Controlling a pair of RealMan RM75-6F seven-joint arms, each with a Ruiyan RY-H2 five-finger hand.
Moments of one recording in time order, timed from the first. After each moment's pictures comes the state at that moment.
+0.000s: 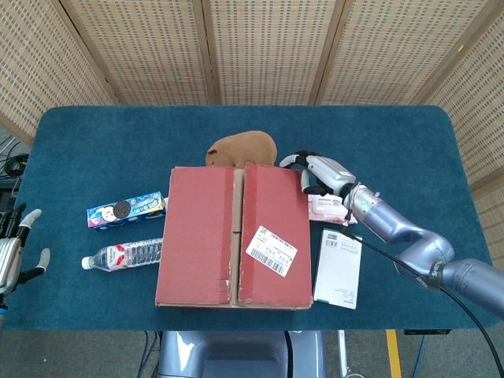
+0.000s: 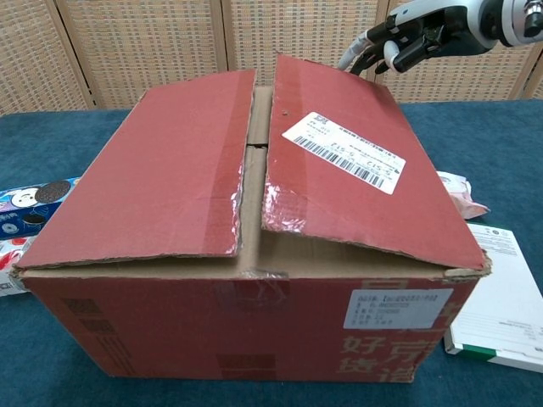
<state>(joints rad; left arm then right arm) -0.16 -1.02 -0.08 -1.86 1.22 1.39 0.28 1.00 -1.16 0.27 -1.39 -1.33 0.45 0.75</state>
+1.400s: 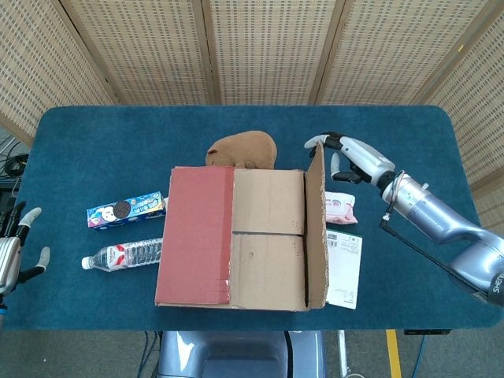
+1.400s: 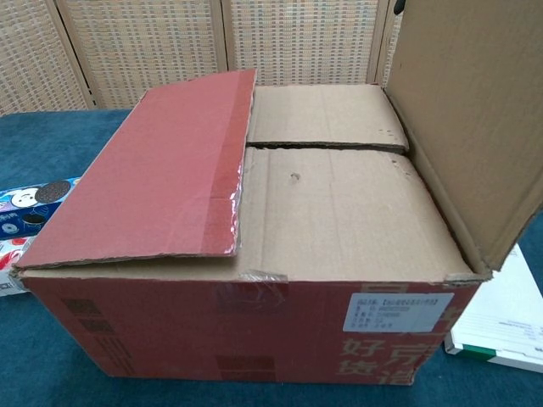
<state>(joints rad) -0.16 -1.01 -0.09 -1.87 1.24 1.40 0.27 0.95 -0.86 0.30 -1.54 -1.51 0.49 1.07</state>
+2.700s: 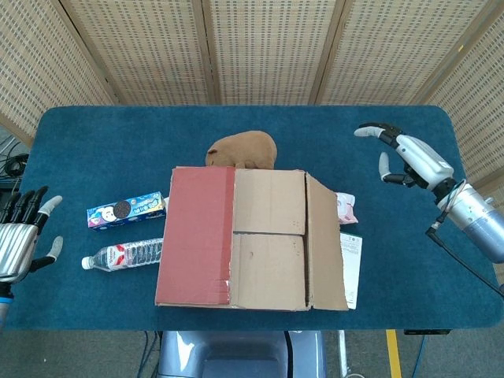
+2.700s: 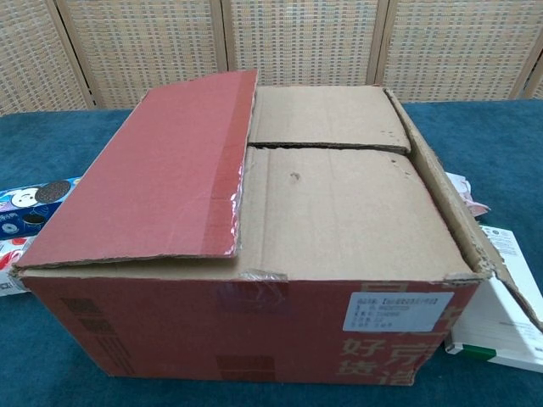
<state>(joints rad) -0.24 -0.93 -0.10 -1.88 1.36 1.33 0.28 0.80 -0.76 0.17 -1.52 -1.55 0.82 1.04</state>
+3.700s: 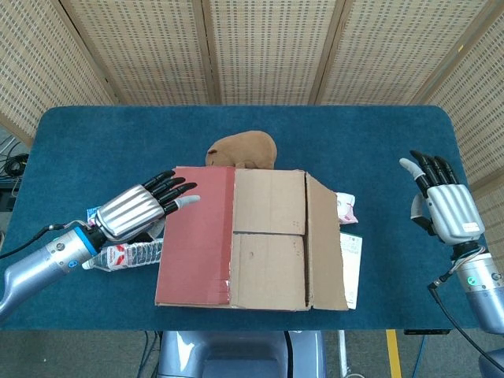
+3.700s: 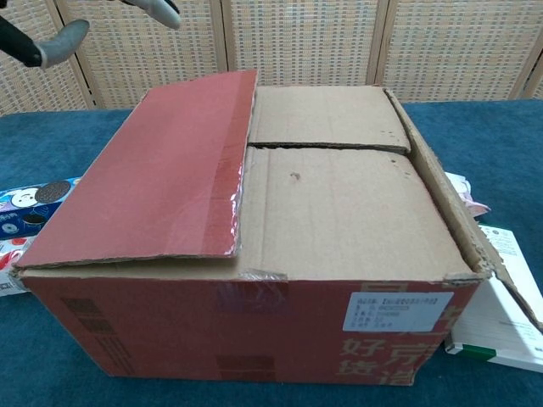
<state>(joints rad) -0.81 -0.81 -0.17 -1.83 1.75 0.79 -0.20 0.46 -0.91 0.15 -1.75 -1.32 1.26 0.10</state>
